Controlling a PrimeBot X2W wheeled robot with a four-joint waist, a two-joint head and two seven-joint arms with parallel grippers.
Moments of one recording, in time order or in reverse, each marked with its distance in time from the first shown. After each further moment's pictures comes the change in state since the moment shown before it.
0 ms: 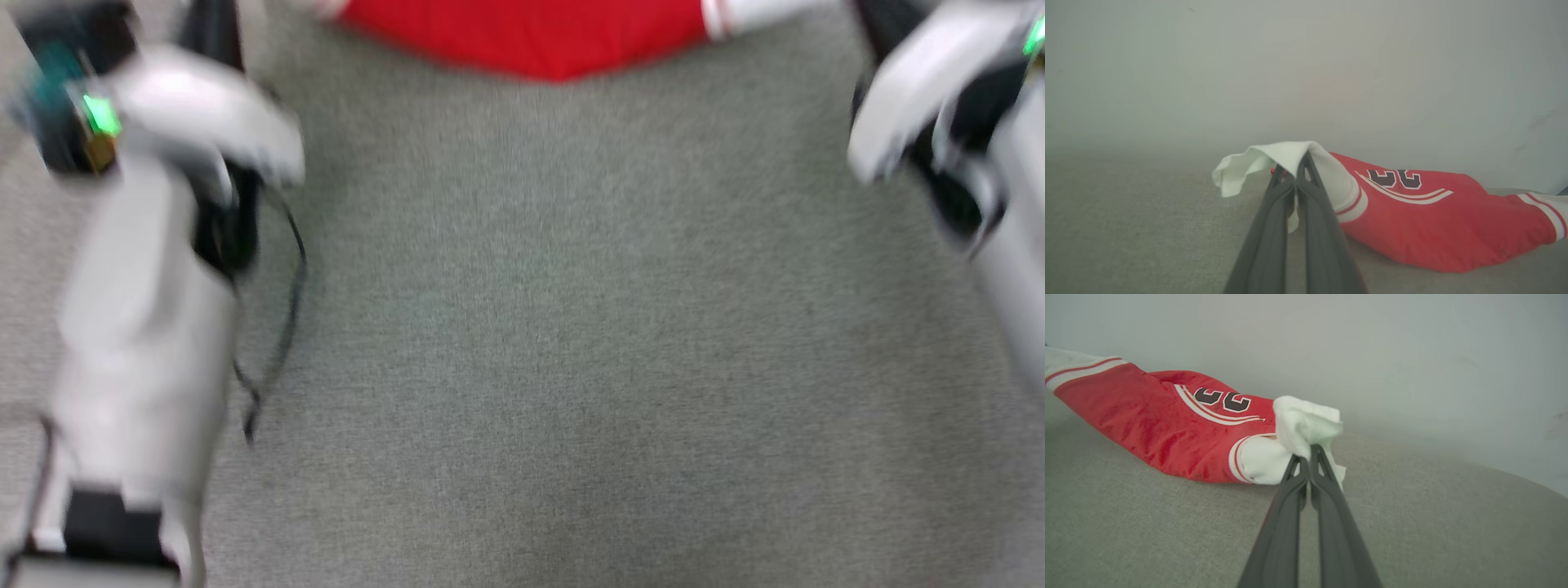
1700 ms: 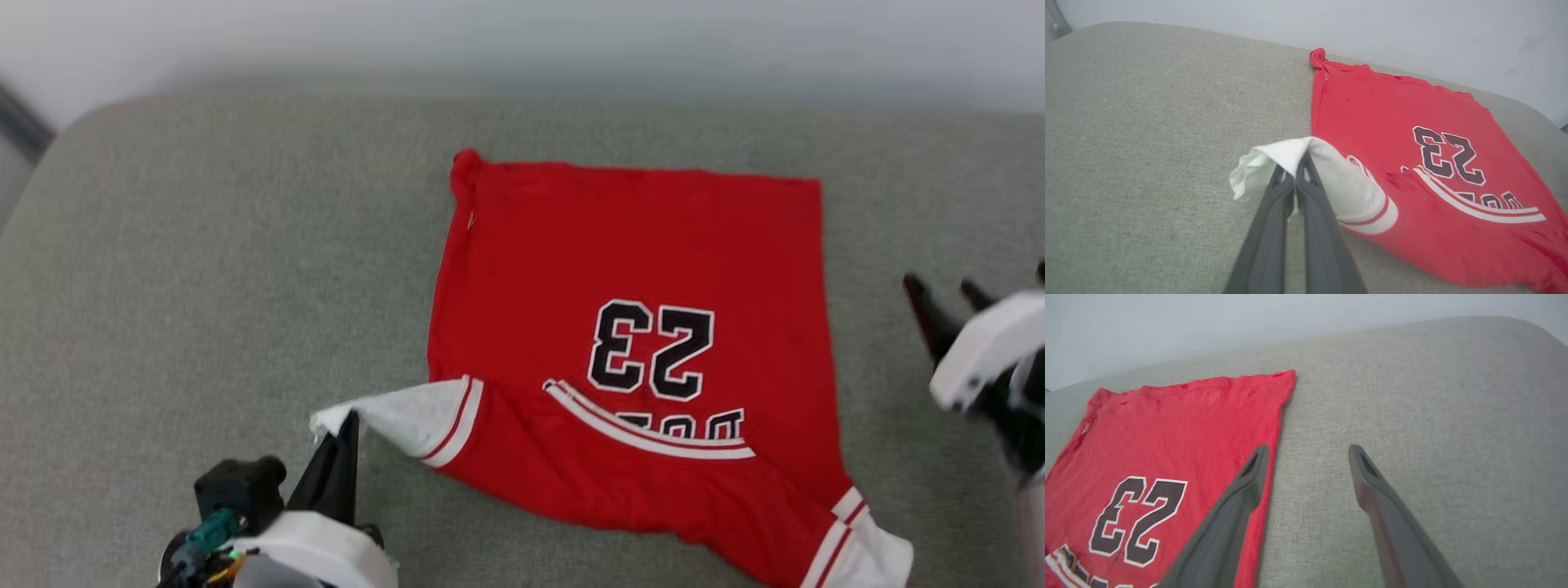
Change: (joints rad) left arm 1.094 0.024 -0.077 -0.899 0.041 0.276 0.245; right arm 0.770 0.124 -0.706 -0.463 -0.227 0.000 0.411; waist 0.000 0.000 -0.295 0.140
